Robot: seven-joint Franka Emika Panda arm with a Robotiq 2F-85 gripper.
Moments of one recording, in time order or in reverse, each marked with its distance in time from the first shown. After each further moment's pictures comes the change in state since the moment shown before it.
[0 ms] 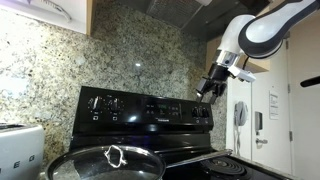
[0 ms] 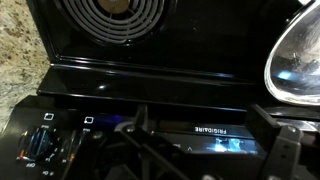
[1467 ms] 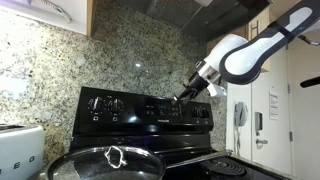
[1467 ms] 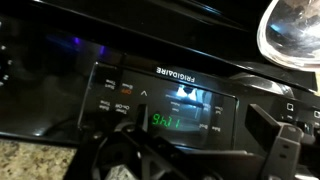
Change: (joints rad) arm 0.005 0.256 0.022 0.163 0.001 0.429 -0.203
